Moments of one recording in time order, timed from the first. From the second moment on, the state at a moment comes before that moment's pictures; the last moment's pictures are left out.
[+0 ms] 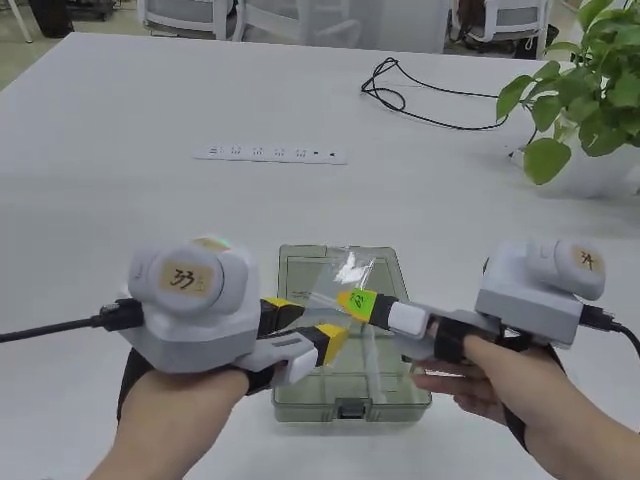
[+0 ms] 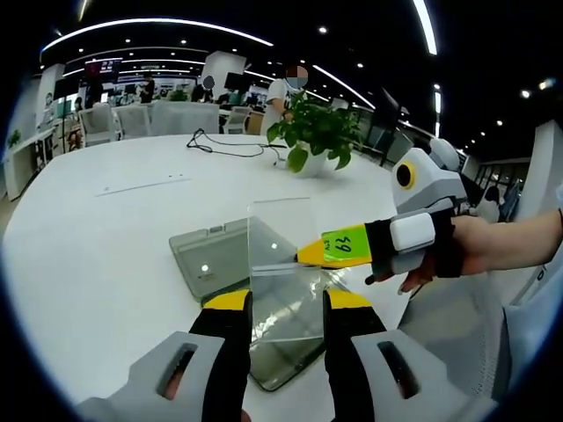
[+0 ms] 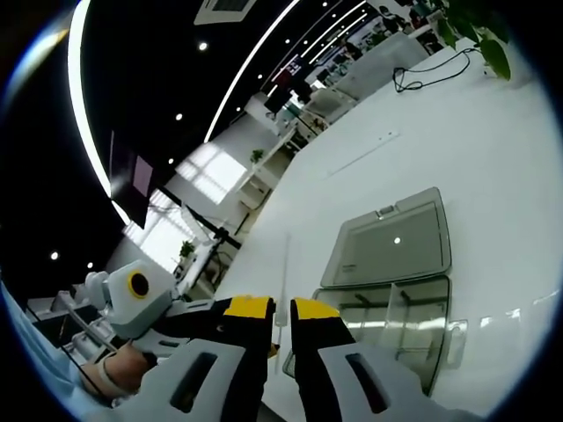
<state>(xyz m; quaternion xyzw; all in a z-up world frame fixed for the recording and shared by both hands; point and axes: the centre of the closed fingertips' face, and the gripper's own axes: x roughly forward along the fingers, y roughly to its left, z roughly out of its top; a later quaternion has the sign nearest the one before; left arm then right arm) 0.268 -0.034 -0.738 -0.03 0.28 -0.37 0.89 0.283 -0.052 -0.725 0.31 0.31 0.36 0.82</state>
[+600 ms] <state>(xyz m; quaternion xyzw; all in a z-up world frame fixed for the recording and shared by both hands) 0.266 -0.035 -0.741 -0.03 0.28 -0.37 0.89 0.282 -0.053 -0.727 0.30 0.33 0.36 0.82</state>
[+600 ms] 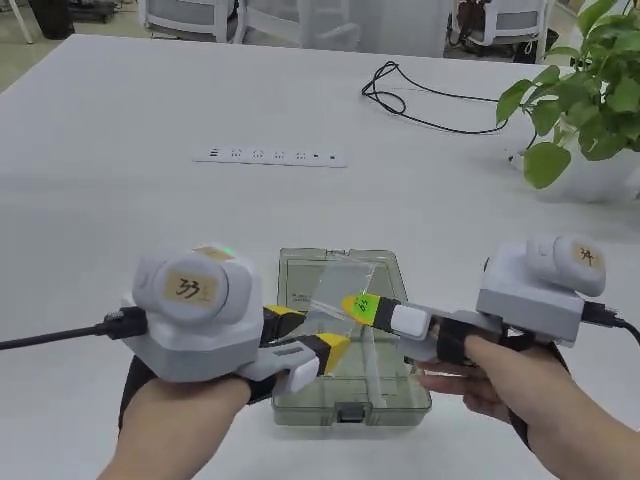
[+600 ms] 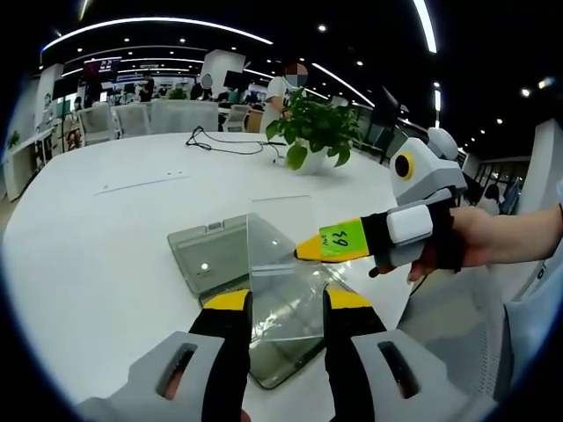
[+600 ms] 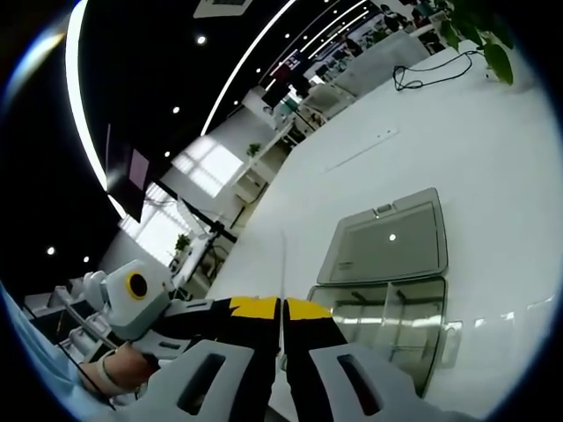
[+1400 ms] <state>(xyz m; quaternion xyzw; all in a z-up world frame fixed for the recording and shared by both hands) 0.259 -0.014 -0.754 0.02 0.26 -0.38 0.89 0.279 -0.055 -0.731 0.28 0.35 0.35 0.82</state>
